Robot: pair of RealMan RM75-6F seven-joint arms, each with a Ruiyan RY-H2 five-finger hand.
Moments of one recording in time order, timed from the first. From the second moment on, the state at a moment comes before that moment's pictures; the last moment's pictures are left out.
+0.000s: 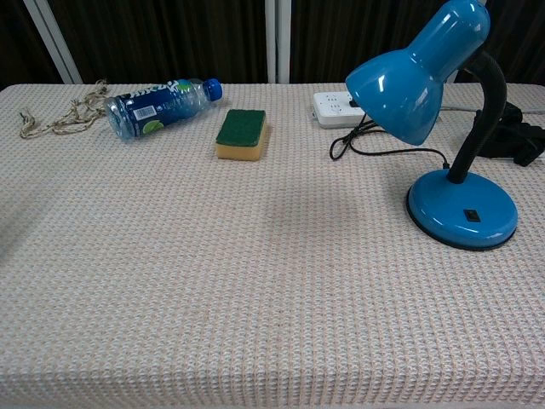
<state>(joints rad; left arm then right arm) -0.11 -1.14 -0.04 -1.61 1.55 1.51 0.05 0.01 -1.08 0.06 -1.61 -1.52 1.55 -0.01</state>
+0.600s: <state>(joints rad) -0.11 -1.14 -0.03 -1.62 1.57 1.51 0.05 0.00 -1.08 0.06 -1.61 -1.52 1.54 0.00</state>
